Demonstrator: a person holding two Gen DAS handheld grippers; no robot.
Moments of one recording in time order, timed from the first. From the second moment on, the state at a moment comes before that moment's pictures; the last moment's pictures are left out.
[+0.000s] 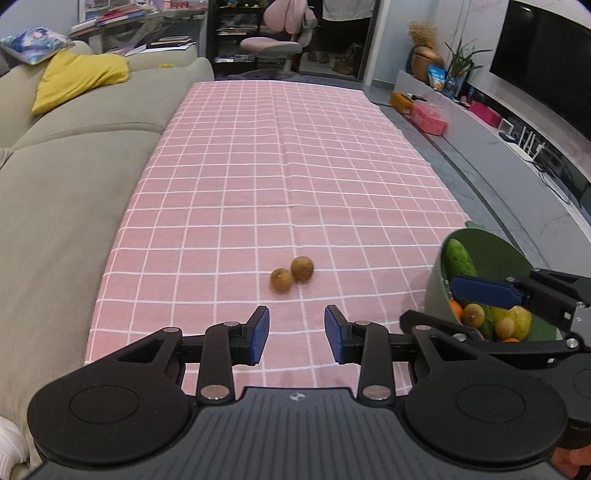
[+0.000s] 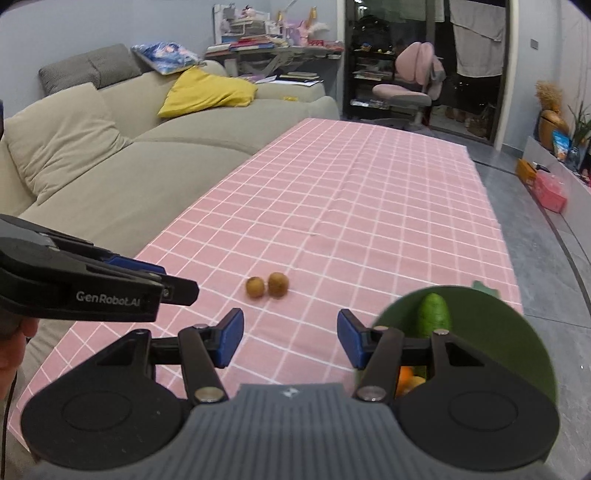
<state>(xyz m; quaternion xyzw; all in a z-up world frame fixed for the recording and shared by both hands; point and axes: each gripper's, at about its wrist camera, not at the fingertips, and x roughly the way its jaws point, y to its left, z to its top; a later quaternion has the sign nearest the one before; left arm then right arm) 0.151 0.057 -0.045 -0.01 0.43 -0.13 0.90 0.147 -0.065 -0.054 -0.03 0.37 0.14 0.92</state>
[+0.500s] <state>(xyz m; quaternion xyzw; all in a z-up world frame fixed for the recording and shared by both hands) 0.190 0.065 -0.076 -0.03 0.42 -0.14 0.90 0.206 -0.052 -0.084 0.00 0.39 0.13 0.91</state>
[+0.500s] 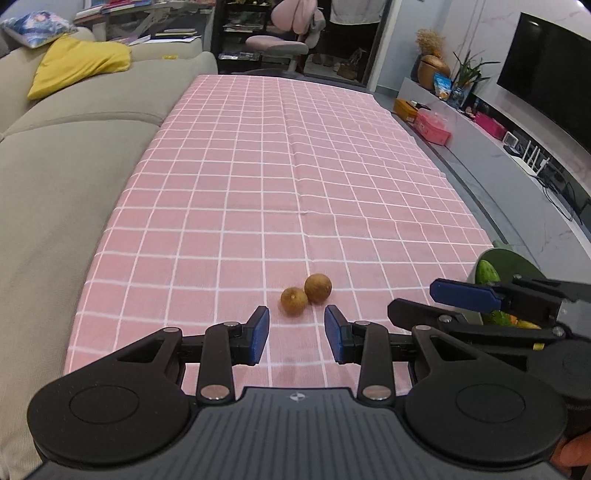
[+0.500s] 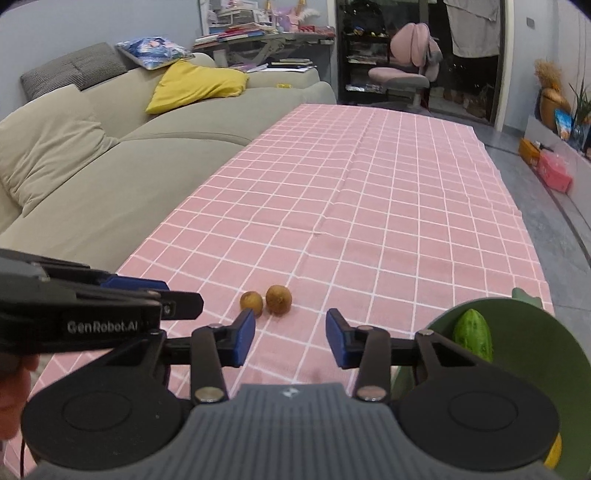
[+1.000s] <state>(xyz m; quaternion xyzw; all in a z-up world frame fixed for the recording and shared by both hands) 0.230 0.054 -0.122 0.00 0.45 -0.16 0.88 0.266 -0.060 -0.114 0.02 0.44 0.15 0.88</state>
